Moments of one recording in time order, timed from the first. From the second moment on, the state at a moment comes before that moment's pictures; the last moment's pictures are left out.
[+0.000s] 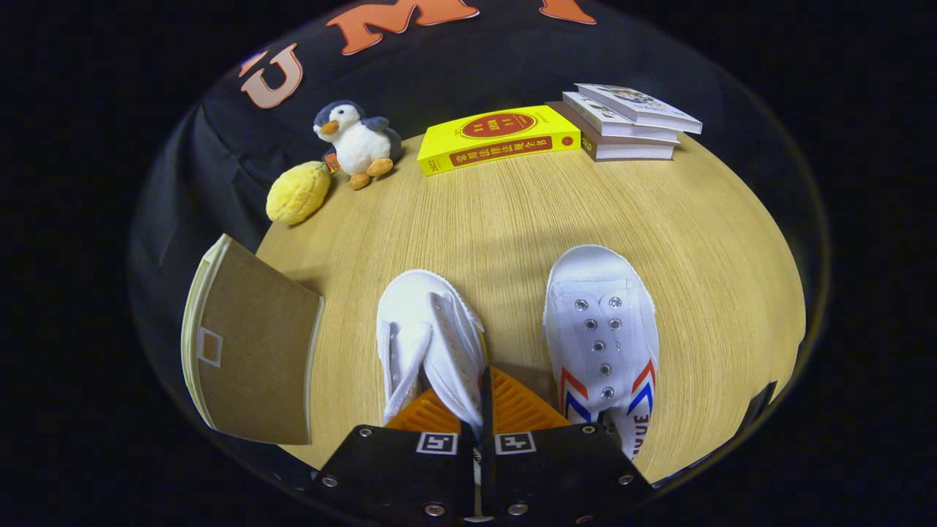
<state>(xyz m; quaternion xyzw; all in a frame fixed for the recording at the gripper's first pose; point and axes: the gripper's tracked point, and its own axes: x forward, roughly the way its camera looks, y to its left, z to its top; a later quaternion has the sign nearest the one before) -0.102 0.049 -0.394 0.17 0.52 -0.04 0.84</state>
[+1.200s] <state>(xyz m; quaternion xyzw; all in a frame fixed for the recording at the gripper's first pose) -0.042 0.225 -0.232 0.22 0.53 0.03 0.82</state>
